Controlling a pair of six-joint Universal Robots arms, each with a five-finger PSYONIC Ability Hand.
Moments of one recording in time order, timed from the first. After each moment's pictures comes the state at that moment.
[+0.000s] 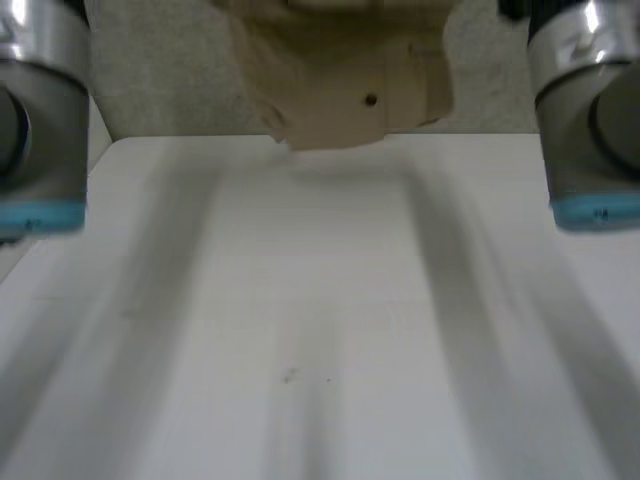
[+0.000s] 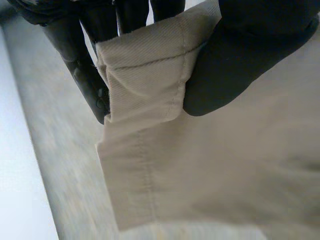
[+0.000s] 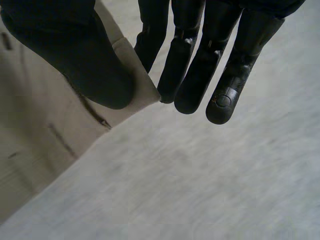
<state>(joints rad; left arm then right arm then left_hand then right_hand) 4.30 -1.74 -1.29 3.68 -1.66 3.40 2.03 -1.25 1.10 -0.38 1.63 2.57 1.15 1.21 1.20 1.20 0.99 0.97 1.18 1.18 1.19 0.98</state>
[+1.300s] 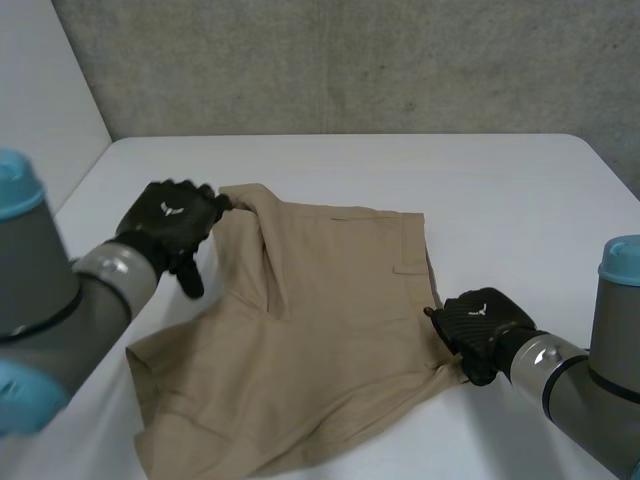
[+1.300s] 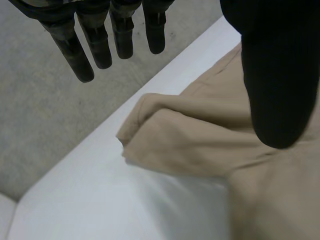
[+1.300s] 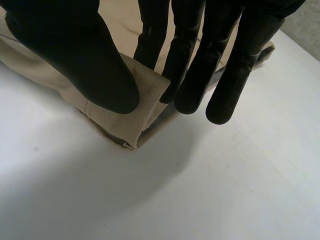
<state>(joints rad) 4.31 -1.82 -1.59 3.16 -1.51 3.58 1.92 -1.29 1.84 0.05 1.36 2.61 0.26 0.26 0.25 0.26 0.09 0.99 1.18 1.18 1.19 0.99</state>
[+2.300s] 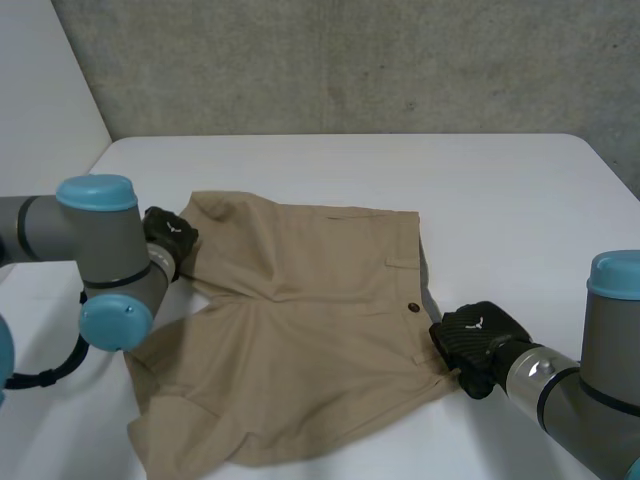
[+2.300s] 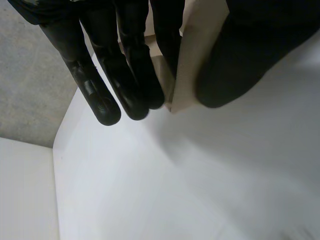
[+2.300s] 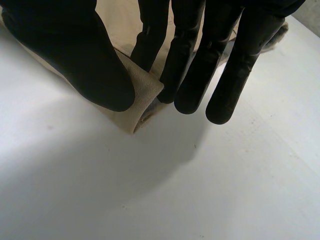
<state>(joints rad) 4.39 -2.35 -1.21 3.19 -1.71 3.96 1.92 -1.25 1.86 0.02 1.37 2.60 1.12 1.18 1.18 1.18 0.96 0.99 1.18 1.18 1.19 0.99</state>
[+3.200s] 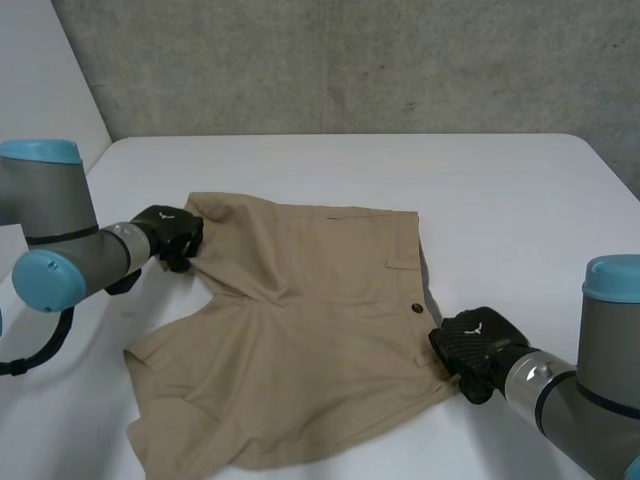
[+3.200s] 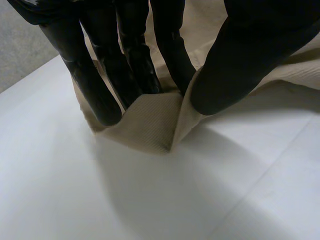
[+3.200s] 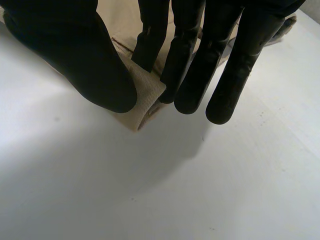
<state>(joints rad) 4.54 -2.42 -0.99 2.87 -1.31 3.61 1.92 -1.23 1.87 0.01 1.37 2.60 1.14 1.18 1.18 1.19 0.96 0.99 1.18 1.18 1.19 0.99</state>
